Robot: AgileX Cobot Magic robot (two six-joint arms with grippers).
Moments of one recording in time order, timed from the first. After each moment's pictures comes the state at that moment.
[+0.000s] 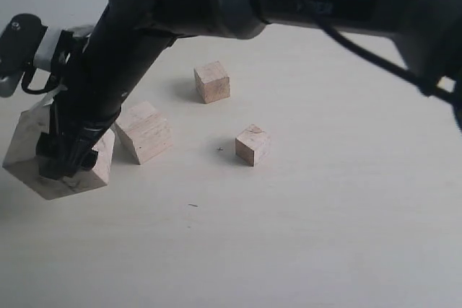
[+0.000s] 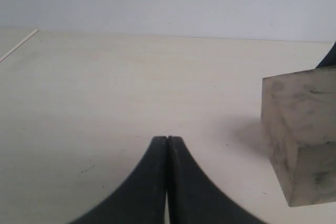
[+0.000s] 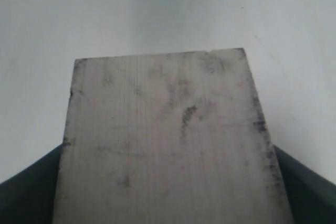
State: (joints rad) left arm 0.05 0.01 0.00 -0.08 0.34 0.07; right arm 1.03 2.18 -1.79 0.56 0.80 -0.99
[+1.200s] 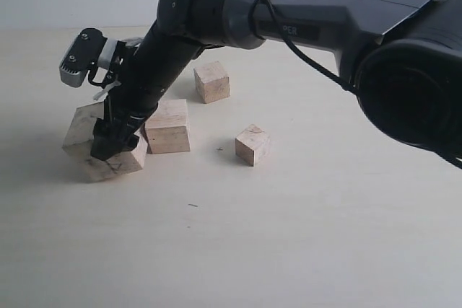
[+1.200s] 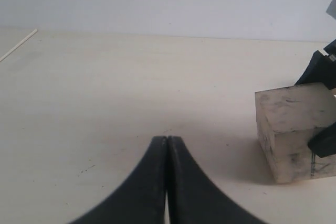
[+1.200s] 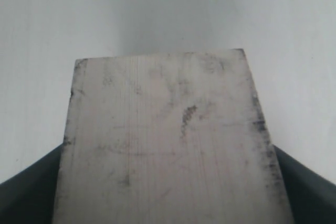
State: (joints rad) left arm 0.05 0.01 0.00 -0.08 0.34 0.07; right arm 0.88 2.40 -1.96 0.64 0.87 -1.09
